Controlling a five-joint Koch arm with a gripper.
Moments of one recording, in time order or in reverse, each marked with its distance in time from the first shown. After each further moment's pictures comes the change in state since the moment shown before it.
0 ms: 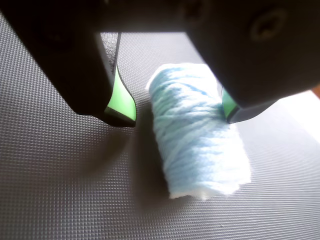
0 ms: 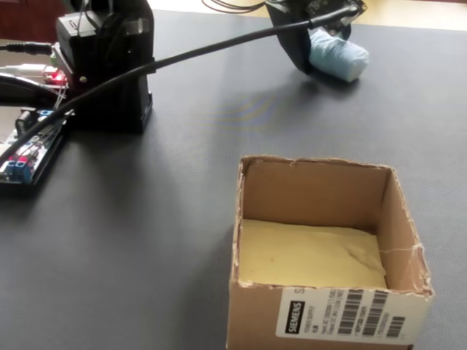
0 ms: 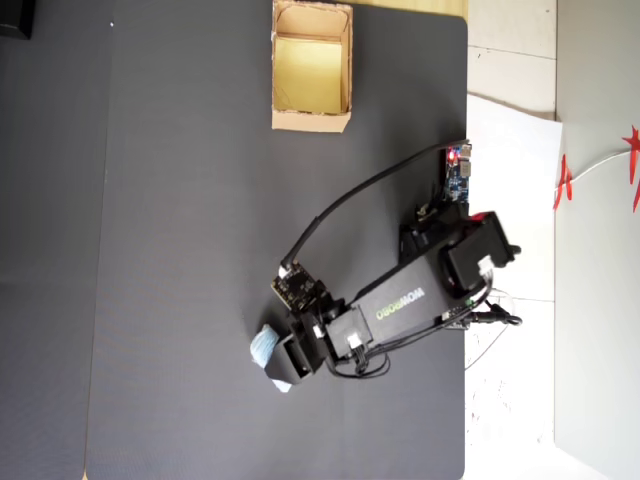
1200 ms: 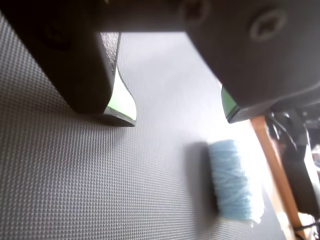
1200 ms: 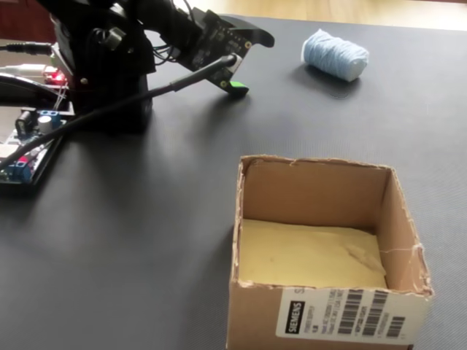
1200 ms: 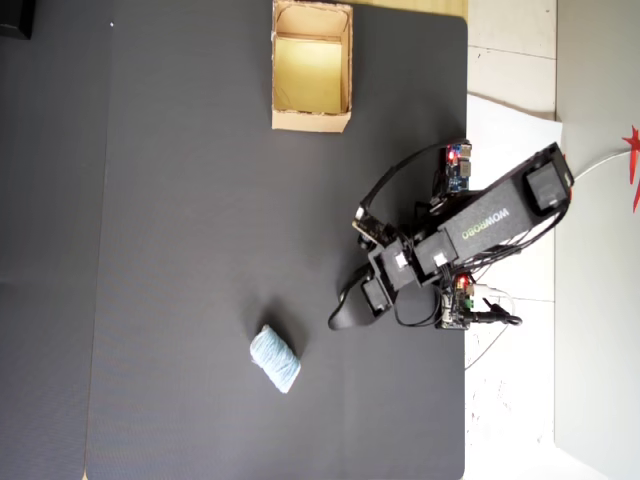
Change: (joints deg) arm -2.8 48.4 59.6 -33.3 0.3
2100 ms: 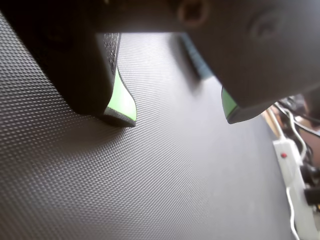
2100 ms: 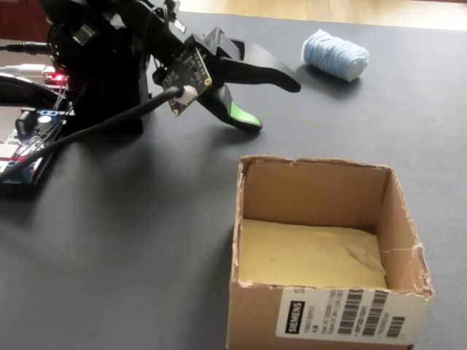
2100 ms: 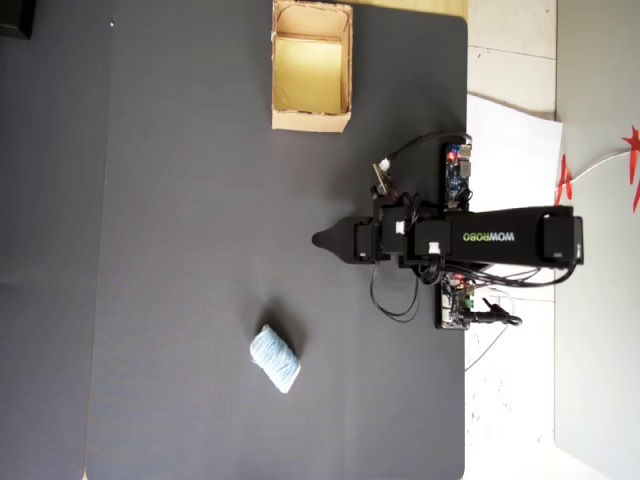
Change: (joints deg) arm 32.3 0.0 1.5 1.6 -2.7
